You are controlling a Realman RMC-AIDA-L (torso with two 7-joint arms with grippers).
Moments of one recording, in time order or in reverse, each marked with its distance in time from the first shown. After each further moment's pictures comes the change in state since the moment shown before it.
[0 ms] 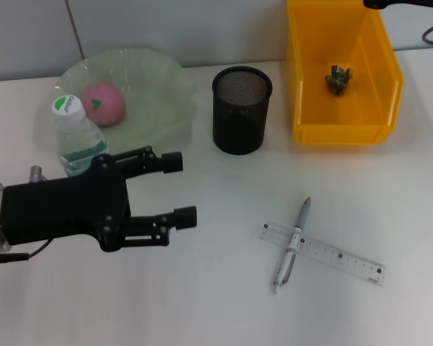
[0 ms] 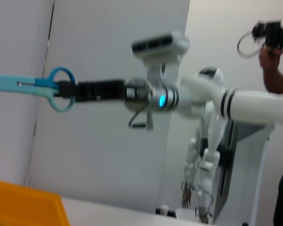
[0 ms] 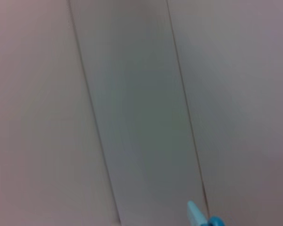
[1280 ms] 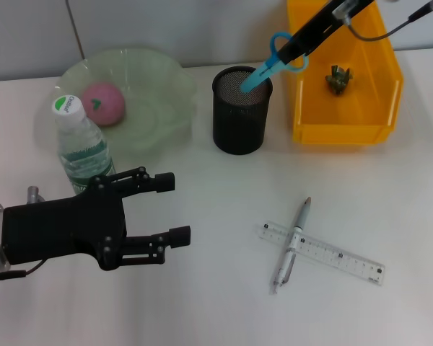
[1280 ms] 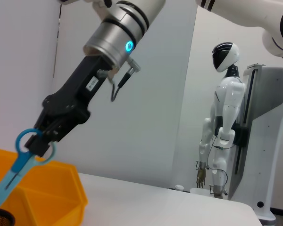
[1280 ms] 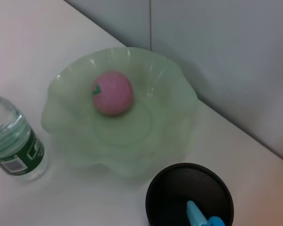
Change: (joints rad) left arm 0.041 -0.007 0.002 -0.006 0.085 -0.061 0.069; right arm 0.439 -0.041 -0.279 0.036 -0.883 0.022 0.552
